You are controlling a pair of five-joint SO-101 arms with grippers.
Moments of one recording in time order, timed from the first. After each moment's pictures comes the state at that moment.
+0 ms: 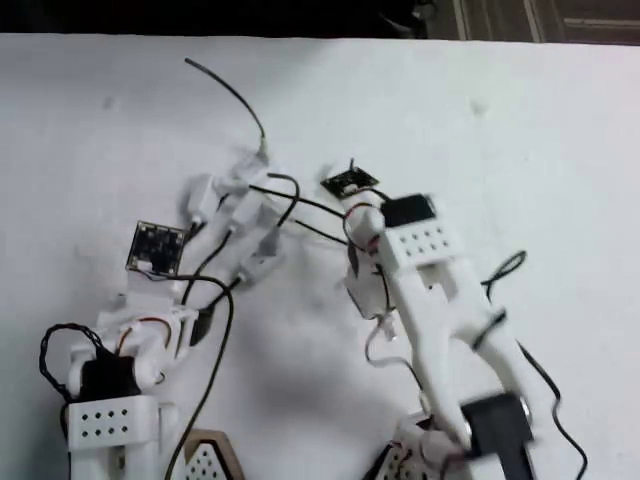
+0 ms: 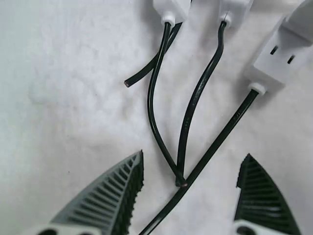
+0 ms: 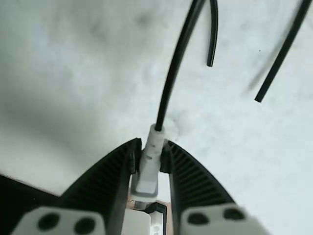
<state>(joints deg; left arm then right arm) -12.9 -79.1 82.9 61.8 -18.4 -20.0 -18.0 29.5 89.1 15.3</state>
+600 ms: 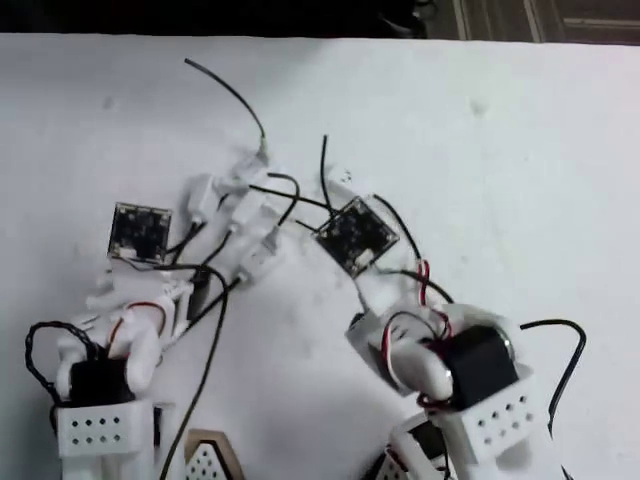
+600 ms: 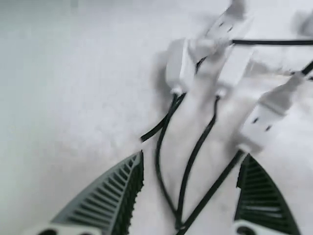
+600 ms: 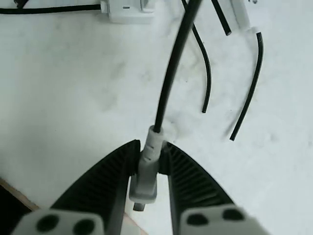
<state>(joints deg) -10.0 -79.1 73.5 59.7 -13.8 -31.4 -59.7 34.7 95.2 17.3</state>
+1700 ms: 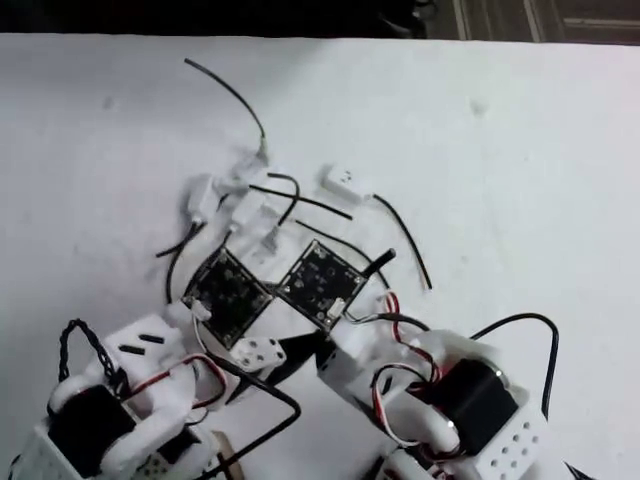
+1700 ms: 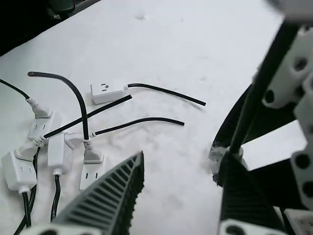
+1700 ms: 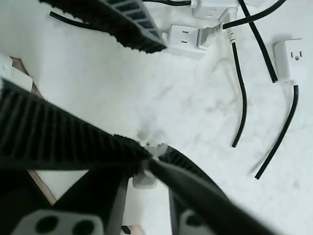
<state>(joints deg) 37.8 -79.5 48.1 76.3 -3.9 -46.6 -63.2 33.9 95.4 13.0</state>
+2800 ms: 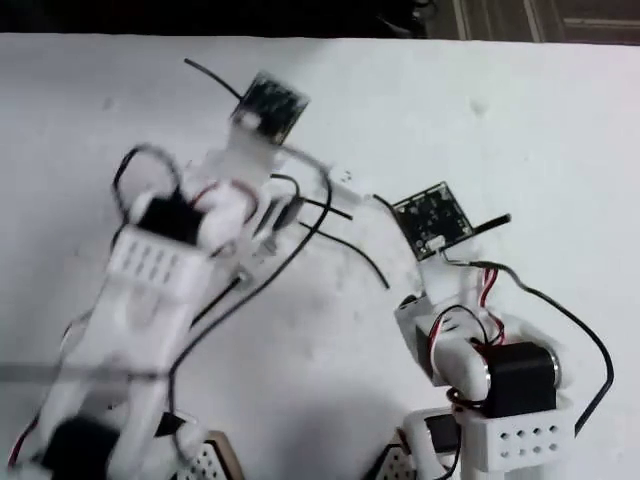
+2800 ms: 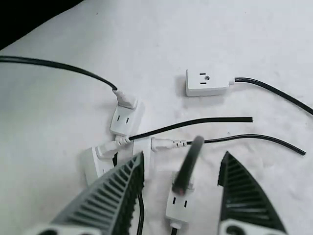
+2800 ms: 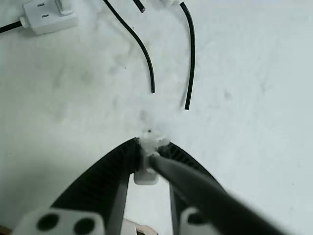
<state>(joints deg) 14.4 -24.0 21.2 61.7 -13.7 -10.7 -63.5 33.8 96.5 18.9</state>
